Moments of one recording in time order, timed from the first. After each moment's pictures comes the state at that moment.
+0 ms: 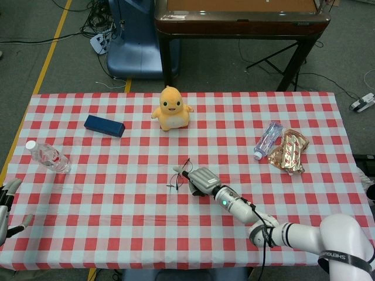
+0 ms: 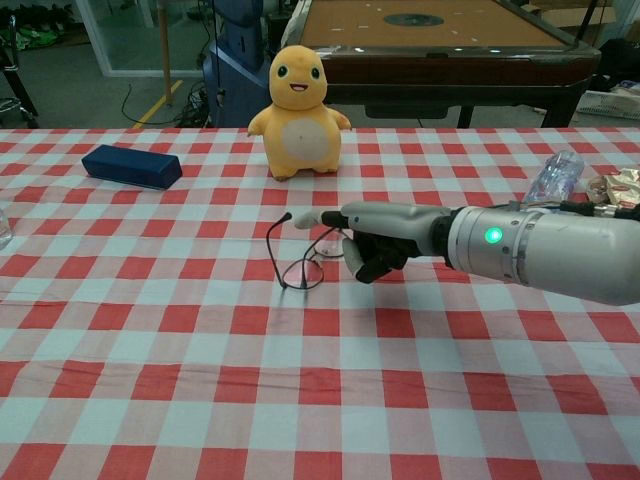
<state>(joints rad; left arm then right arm) -0.03 -1.13 -0.05 -1.53 1.47 1.53 0.05 0.88 -1.67 0.15 -1.31 -1.26 0.65 0.06</state>
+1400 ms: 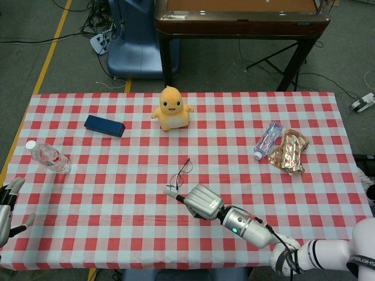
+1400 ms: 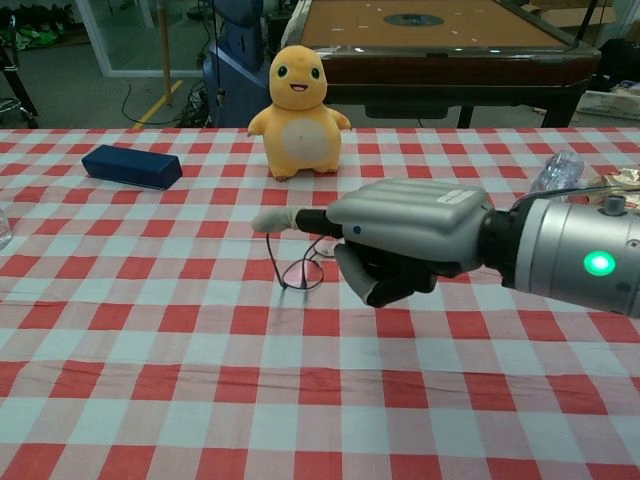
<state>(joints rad) -0.03 -1.13 -0.04 -1.56 1.48 1.54 0.07 0.80 -1.50 0.05 -1.68 -1.47 0.85 -0.25</state>
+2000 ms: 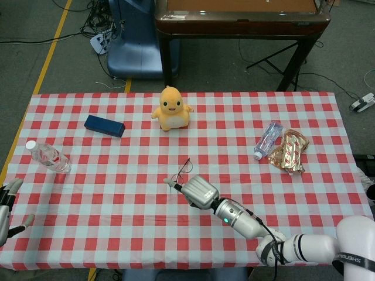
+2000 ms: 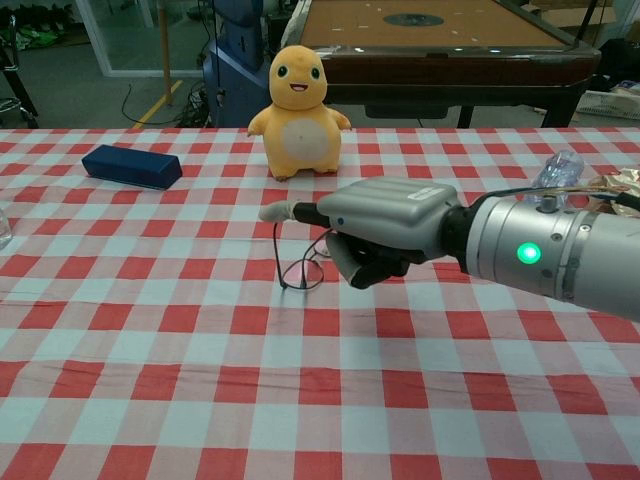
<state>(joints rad) -0.03 -1.13 -0.05 -1.54 1.47 1.53 0.05 0.84 -1.59 0.10 -1.56 -1.33 0.82 -0.34</state>
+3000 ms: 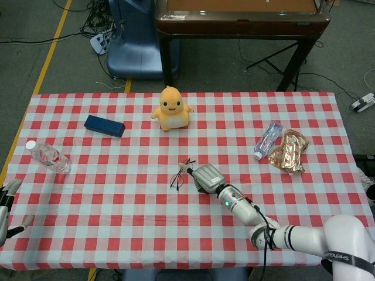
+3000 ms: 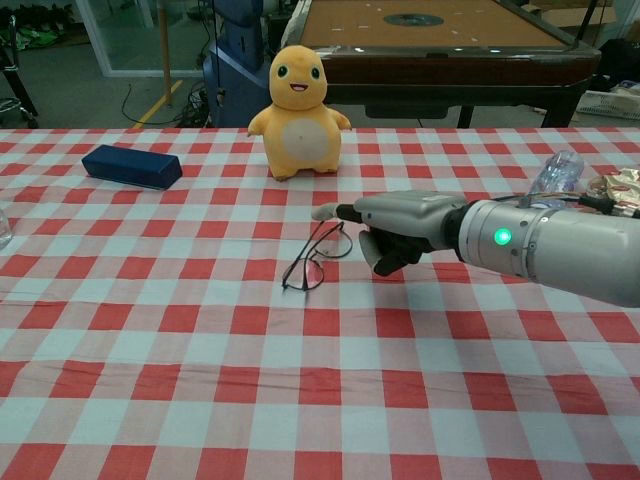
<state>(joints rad) -0.03 -1.14 -0.04 -1.53 1.47 1.53 0.04 0.88 -1.67 0.15 -1.34 -1.11 0.70 -0.25</state>
